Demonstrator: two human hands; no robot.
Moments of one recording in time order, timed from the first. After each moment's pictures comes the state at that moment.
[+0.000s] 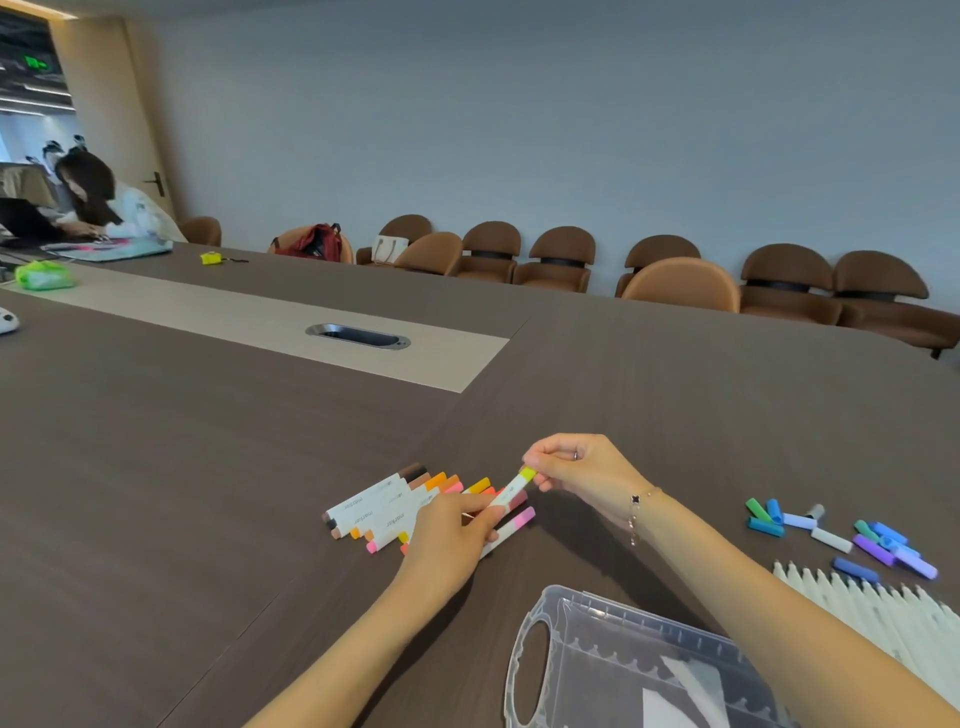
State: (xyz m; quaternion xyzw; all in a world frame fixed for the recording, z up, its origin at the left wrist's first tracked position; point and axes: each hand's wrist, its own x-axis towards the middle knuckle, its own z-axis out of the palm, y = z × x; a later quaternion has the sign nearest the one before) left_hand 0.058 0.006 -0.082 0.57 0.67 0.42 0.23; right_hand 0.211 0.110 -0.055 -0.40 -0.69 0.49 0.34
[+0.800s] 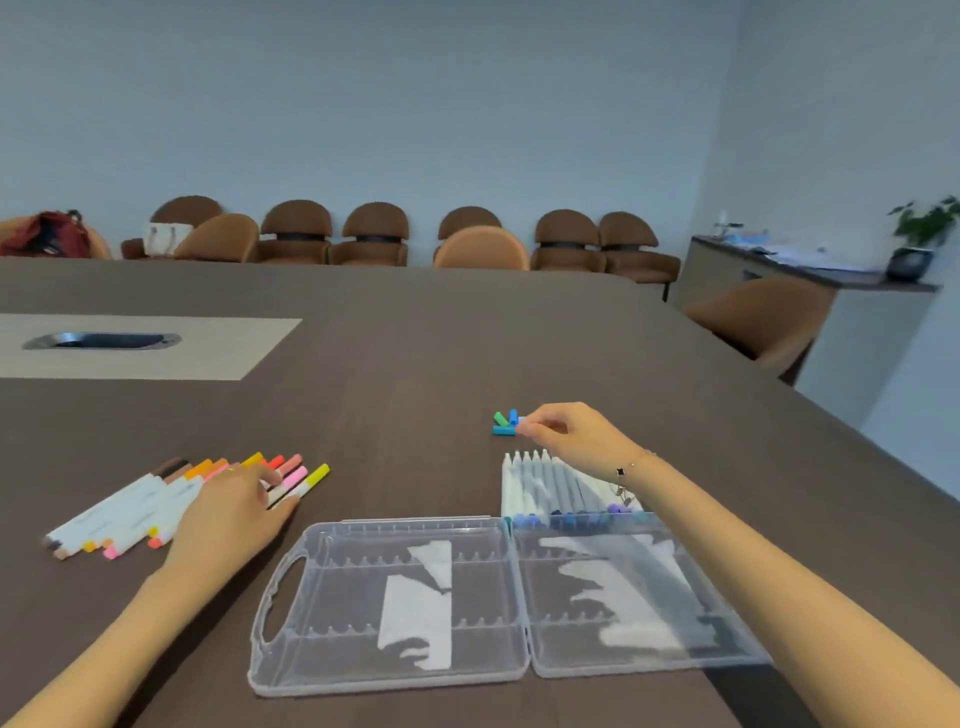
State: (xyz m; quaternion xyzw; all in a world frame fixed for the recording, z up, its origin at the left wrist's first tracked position) left_hand 0.082 0.016 -0.094 0.65 0.71 0.25 0.00; right_hand 0.443 0.016 -0.035 -0.58 -0.72 0.24 0.30
